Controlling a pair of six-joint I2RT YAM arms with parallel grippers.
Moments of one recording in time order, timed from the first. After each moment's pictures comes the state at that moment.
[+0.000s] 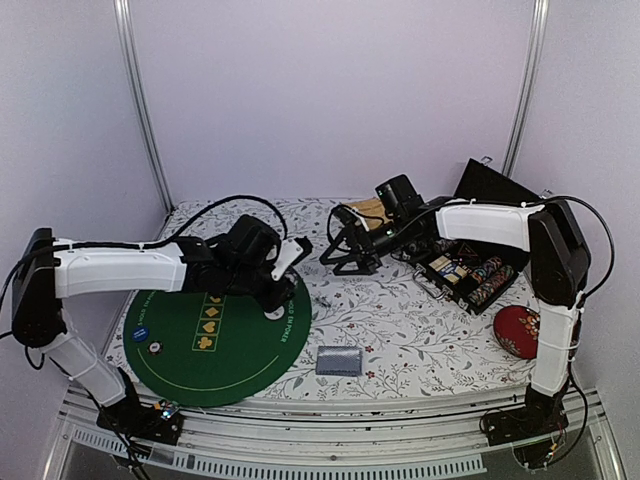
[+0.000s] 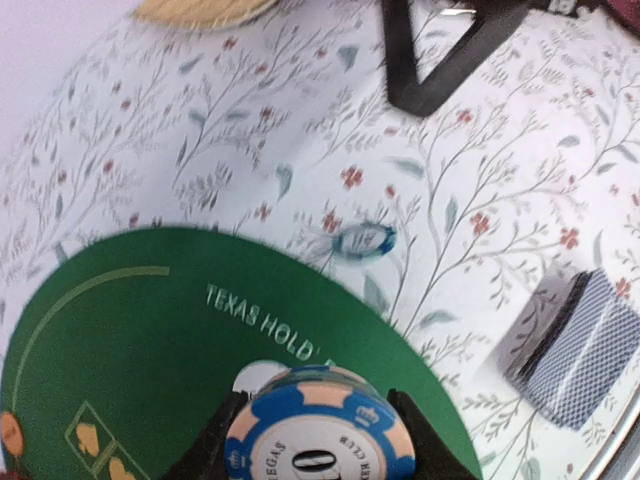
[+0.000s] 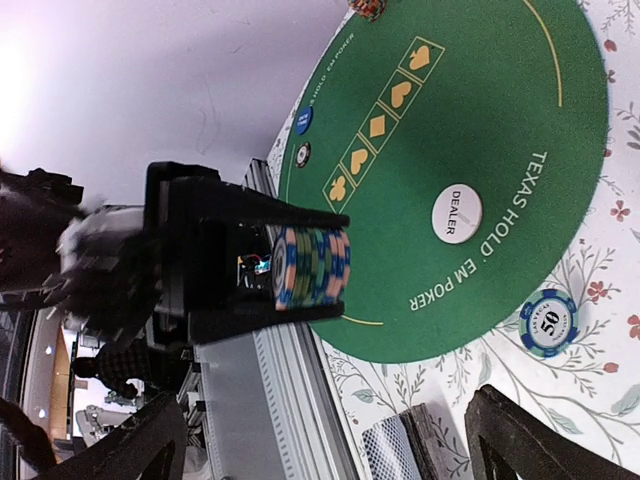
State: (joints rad) left arm -0.88 1.56 1.05 -0.31 -0.14 0.08; right arm 0.63 2.00 1.53 -0.36 -1.00 0.39
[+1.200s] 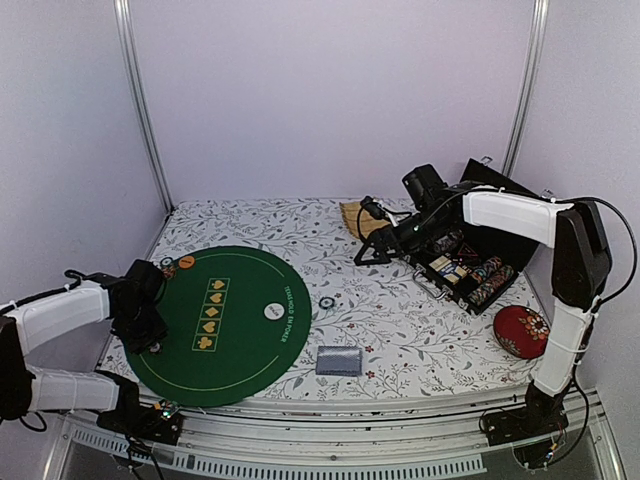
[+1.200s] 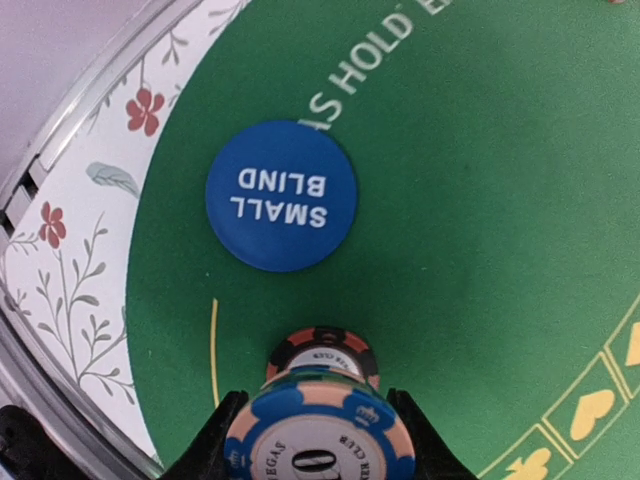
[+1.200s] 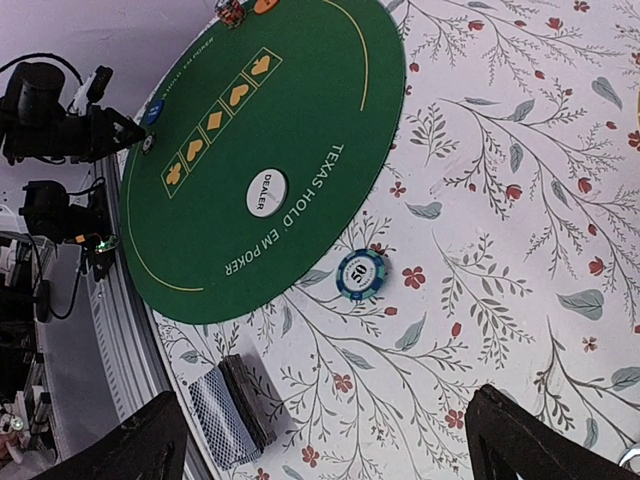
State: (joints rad) left arm -0.21 1.10 0.54 -0.81 -0.33 -1.01; right arm 0.53 1.89 1.52 -0.63 -0.66 -0.04
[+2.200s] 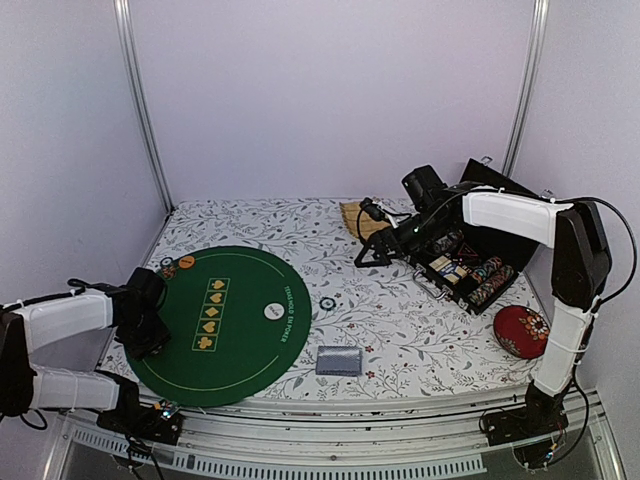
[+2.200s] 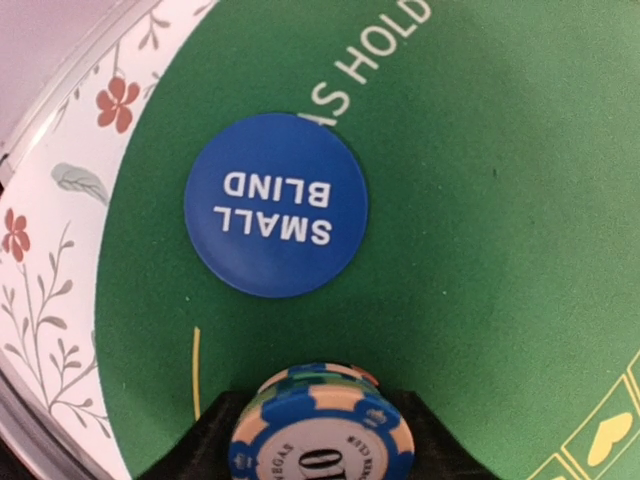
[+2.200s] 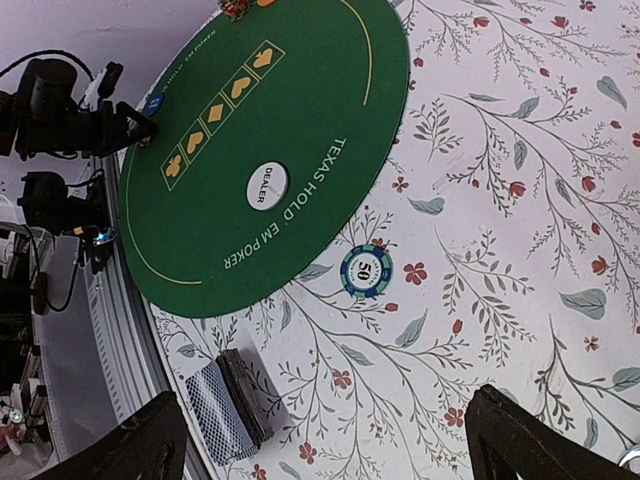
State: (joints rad) left arm -0.19 1.12 0.44 -0.67 -0.32 -1.00; right arm 0.53 1.89 1.52 -0.64 -0.67 -0.06
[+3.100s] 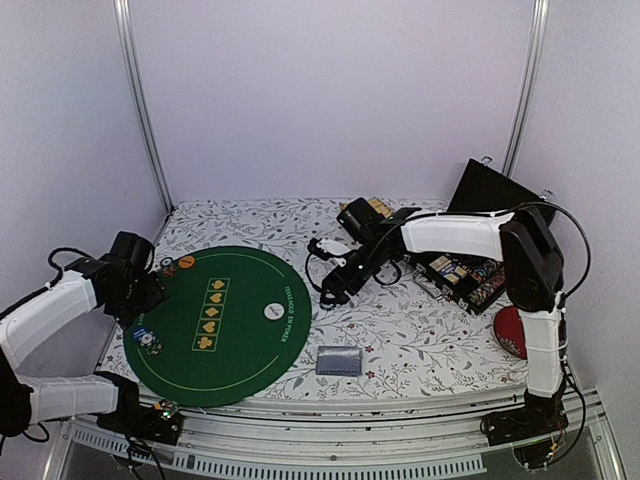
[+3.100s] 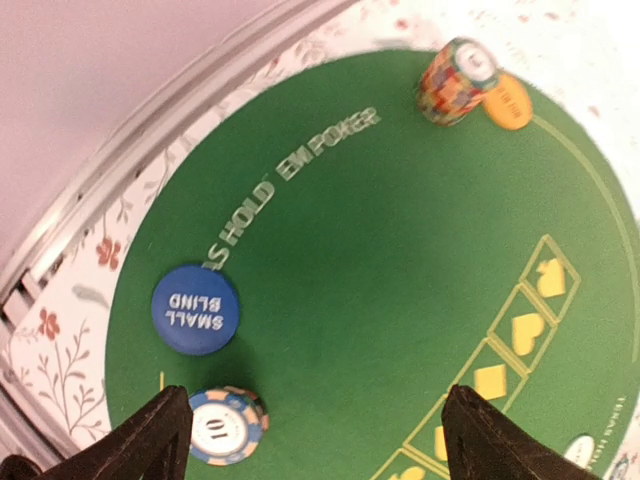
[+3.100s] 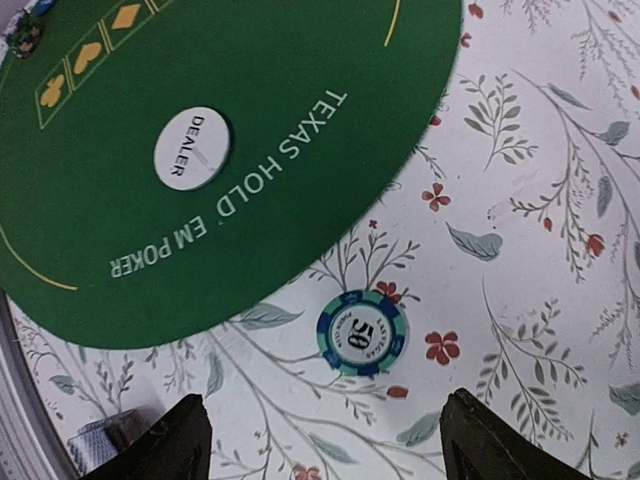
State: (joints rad) left arm -0.19 1.01 0.65 -0.75 -0.37 -0.91; right arm 0.79 2.10 1.65 -0.60 -0.29 -0.14
